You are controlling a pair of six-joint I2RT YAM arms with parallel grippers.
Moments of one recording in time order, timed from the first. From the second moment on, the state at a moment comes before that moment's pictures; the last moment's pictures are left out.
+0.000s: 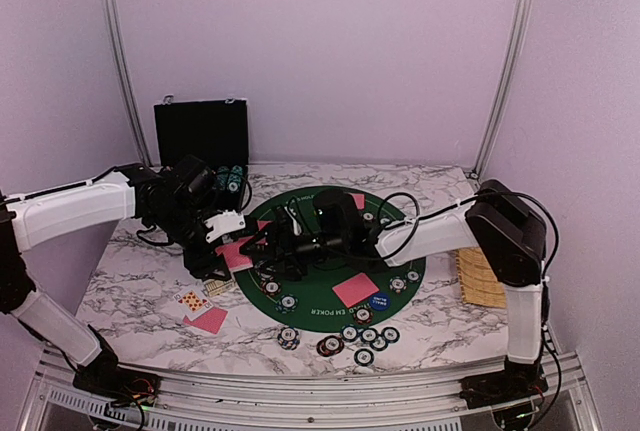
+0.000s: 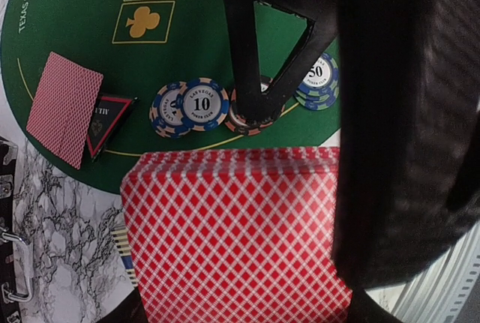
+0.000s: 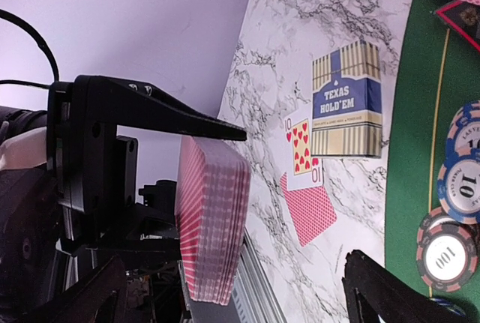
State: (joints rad) left arm -0.63 1.47 1.13 -0.88 0.23 0.58; right arm 0.94 2.07 1.27 0.47 -0.66 1.11
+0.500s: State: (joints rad) left arm -0.62 1.48 1.14 -0.87 0.23 0.56; right arm 0.97 2.20 1.42 0.46 -0.70 1.13
